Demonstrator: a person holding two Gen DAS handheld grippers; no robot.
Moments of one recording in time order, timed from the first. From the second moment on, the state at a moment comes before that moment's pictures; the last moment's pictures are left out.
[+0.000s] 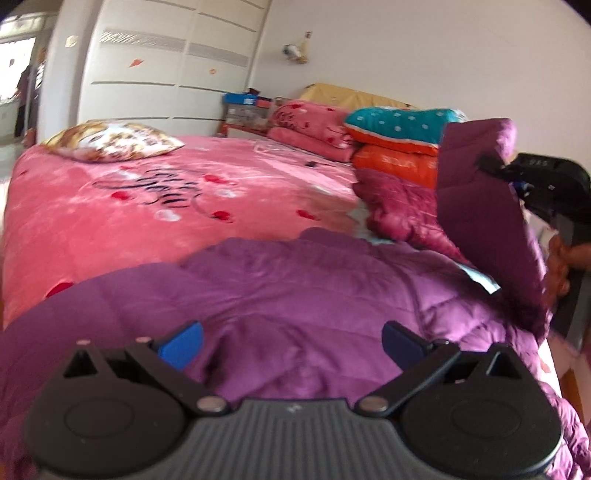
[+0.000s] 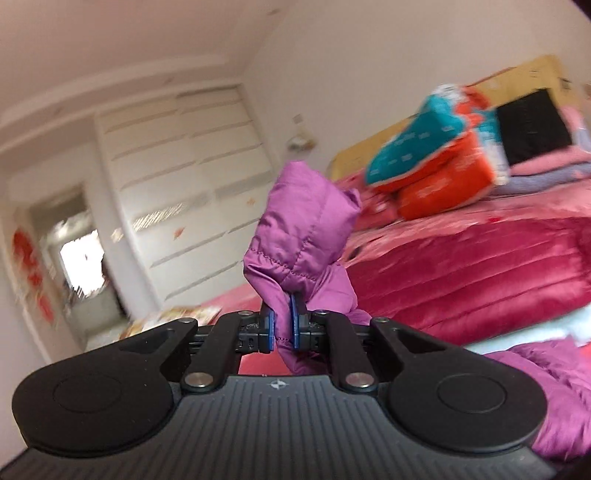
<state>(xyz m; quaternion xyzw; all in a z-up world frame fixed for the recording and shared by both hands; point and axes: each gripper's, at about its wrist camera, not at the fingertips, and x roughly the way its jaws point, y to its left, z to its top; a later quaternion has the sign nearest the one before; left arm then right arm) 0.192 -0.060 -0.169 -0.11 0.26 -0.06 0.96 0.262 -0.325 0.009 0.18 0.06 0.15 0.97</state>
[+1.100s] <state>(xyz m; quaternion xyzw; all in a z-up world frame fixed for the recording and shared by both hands) 0.229 -0.063 -0.117 -0.10 0.18 -0.18 0.96 0.239 -0.268 -0.058 0.12 0.20 0.22 0.95</state>
